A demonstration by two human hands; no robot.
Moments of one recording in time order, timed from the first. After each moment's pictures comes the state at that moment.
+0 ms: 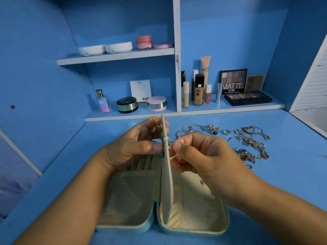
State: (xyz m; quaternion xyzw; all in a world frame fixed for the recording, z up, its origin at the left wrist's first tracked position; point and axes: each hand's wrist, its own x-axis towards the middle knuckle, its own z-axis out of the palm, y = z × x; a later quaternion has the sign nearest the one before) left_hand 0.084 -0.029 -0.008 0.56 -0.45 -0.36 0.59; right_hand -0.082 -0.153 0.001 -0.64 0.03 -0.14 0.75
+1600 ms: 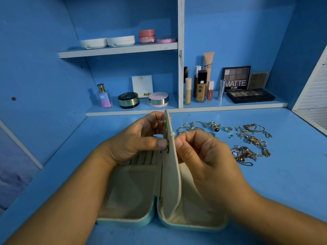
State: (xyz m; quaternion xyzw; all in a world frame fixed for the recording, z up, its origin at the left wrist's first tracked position) left_hand 0.087 -0.030 -0.009 0.60 -0.47 -0.33 0.55; right_hand -0.080 -0.139 -0.015 -0.67 0.00 -0.25 0.70
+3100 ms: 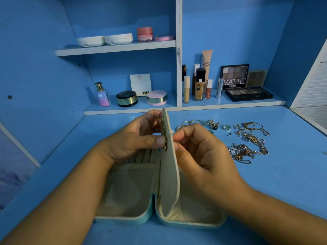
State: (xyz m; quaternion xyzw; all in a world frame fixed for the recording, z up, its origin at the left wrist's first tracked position) left_hand 0.082 -0.030 -0.006 0.59 -0.46 -0.35 0.57; right_hand -0.076 -0.149 -0.030 -0.73 -0.07 -0.30 0.61
